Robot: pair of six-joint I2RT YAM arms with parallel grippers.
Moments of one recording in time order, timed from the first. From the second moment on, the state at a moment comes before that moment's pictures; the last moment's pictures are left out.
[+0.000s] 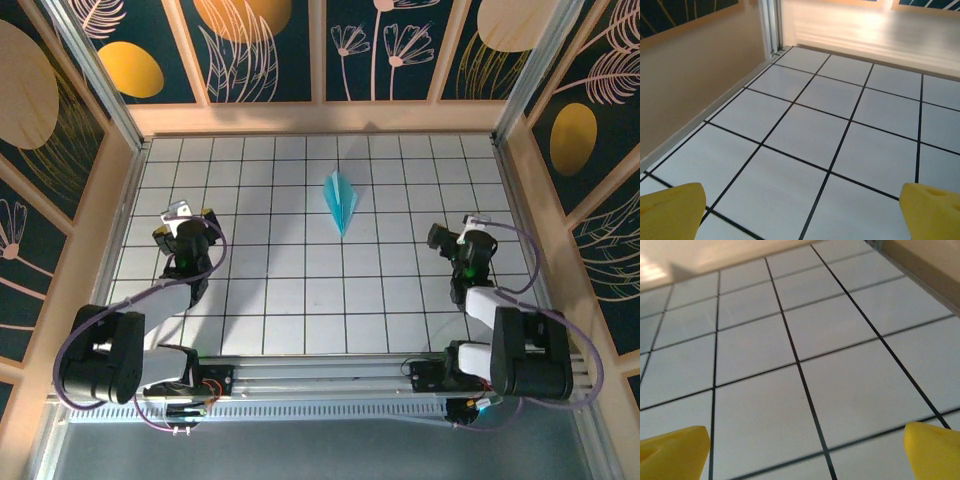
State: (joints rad) left arm -0.19 1.29 0.39 0.56 -0.58 -0.24; right arm -0.06 1.27 0.25 0.64 0.06 0.18
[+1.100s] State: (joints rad) left arm -0.06 1.52 0.22 1.17 -0.29 -0.07; right arm 0.00 1.57 0.18 1.29 0.08 0.13
